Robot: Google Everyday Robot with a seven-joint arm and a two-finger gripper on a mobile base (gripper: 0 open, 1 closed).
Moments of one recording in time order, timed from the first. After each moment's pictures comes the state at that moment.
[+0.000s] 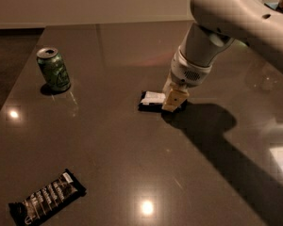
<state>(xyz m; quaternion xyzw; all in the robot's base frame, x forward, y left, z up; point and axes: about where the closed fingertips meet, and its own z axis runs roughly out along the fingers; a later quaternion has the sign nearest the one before) 0.533 -0.080 0.846 -0.66 0.74 0.09 0.13</state>
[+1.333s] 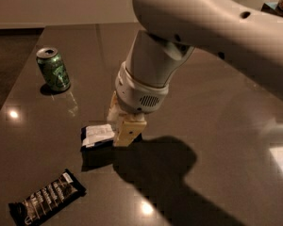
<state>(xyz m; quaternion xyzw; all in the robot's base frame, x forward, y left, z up) 0.404 0.042 0.881 -0.78 0.58 0.16 0.13</state>
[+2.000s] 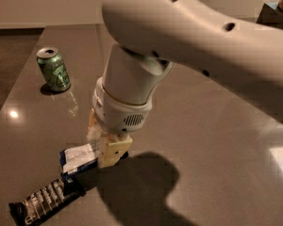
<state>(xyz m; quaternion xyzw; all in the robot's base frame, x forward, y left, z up) 0.358 0.074 0.880 -0.84 0.51 0.16 0.13</state>
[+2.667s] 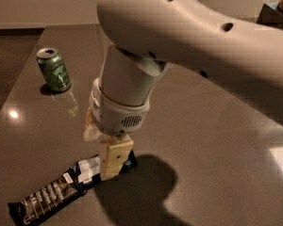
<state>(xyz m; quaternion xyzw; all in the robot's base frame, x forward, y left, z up) 0.353 0.077 0.883 -0.84 0.50 0.15 0.13</state>
